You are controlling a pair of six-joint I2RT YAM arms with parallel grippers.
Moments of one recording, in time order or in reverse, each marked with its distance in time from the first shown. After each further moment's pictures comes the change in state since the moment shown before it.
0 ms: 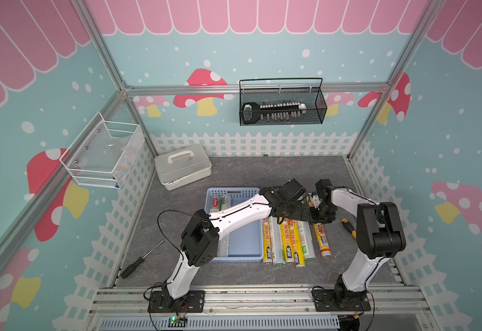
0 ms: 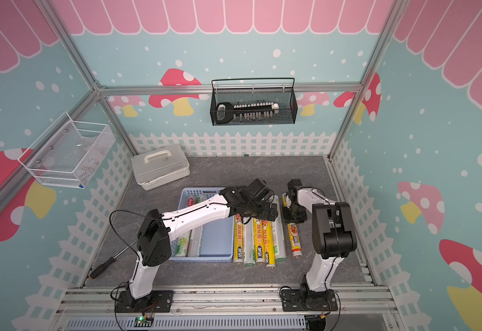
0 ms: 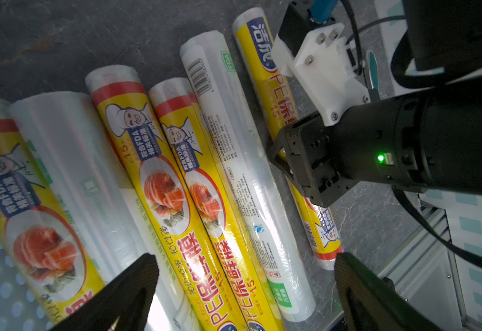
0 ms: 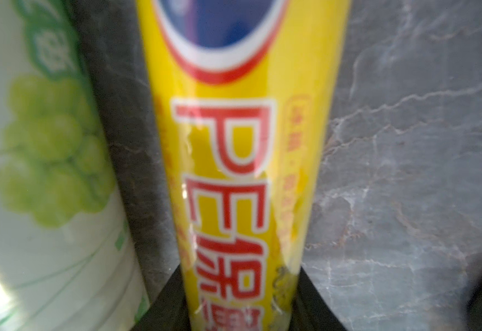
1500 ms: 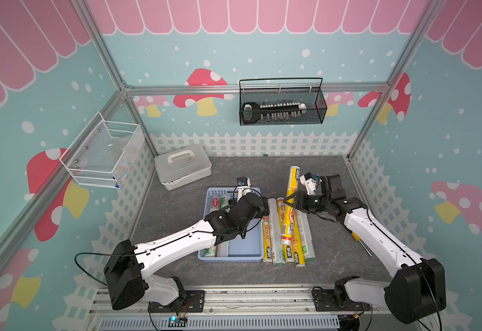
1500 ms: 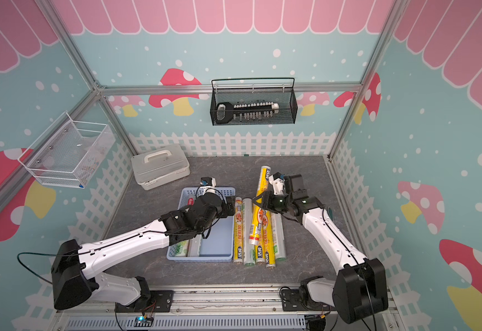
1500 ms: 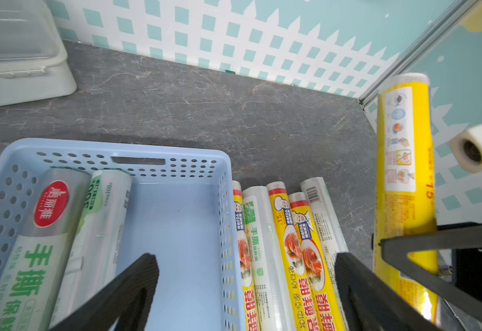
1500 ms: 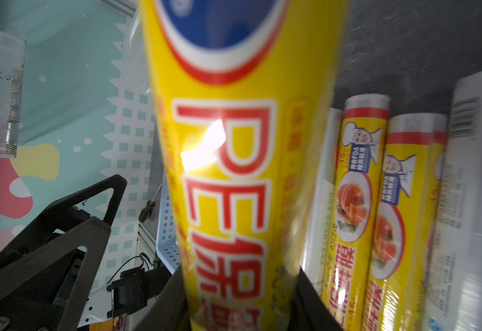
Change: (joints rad) left arm 0.032 -0.712 -0.809 0.467 -0.580 -0.014; right arm 0.237 -0.494 -0.114 0.365 -0.584 0.556
